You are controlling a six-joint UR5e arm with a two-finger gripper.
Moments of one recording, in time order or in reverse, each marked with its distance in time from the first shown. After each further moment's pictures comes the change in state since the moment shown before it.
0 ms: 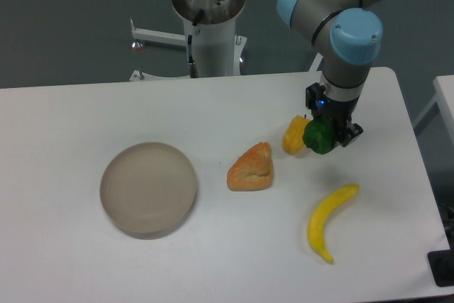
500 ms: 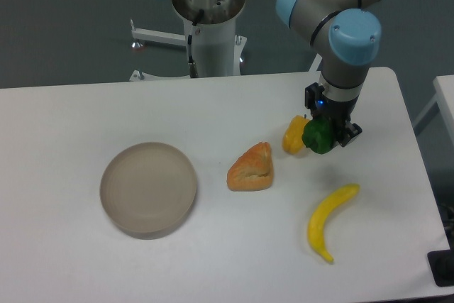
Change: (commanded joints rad) arm -0.018 0.003 -0.020 -0.003 -0.006 -0.003
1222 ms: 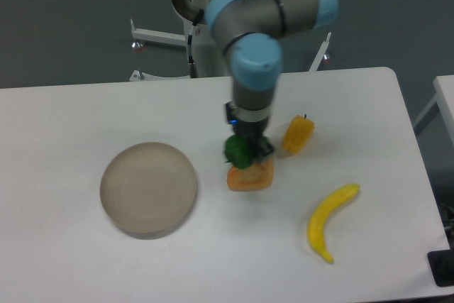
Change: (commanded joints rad) arm -0.370 -0.011 -0.058 0.028 -0.057 -0.517
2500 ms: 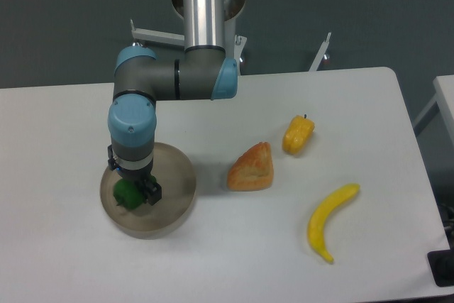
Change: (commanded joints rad) arm -0.170 -0.134 0.091 0.089 -0.117 -0.235
